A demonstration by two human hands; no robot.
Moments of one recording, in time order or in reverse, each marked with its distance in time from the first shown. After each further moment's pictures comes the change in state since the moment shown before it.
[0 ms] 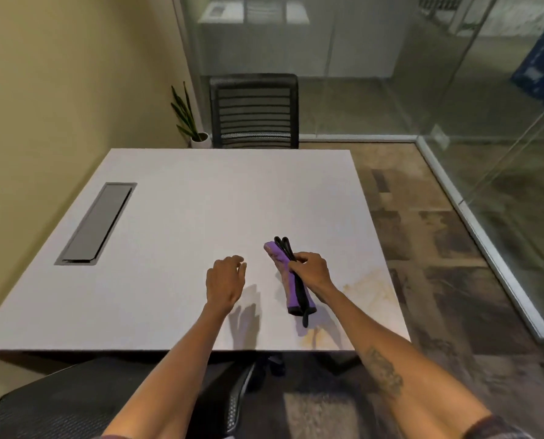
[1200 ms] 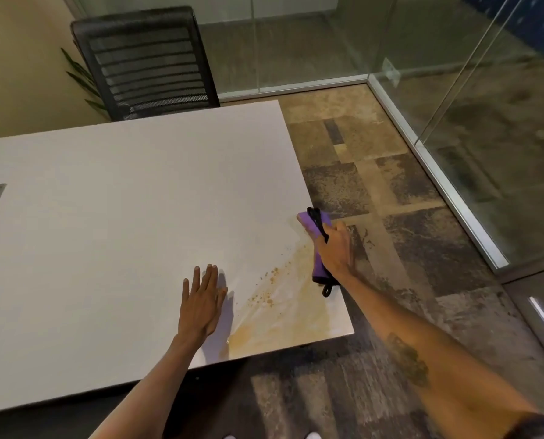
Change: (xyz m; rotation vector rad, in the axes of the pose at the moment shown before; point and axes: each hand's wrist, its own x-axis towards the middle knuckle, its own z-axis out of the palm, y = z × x) left_hand 0.007 0.068 0.205 0.356 -0.276 0.241; right_hand 0.096 0.208 -0.169 -0.369 0.401 -0.021
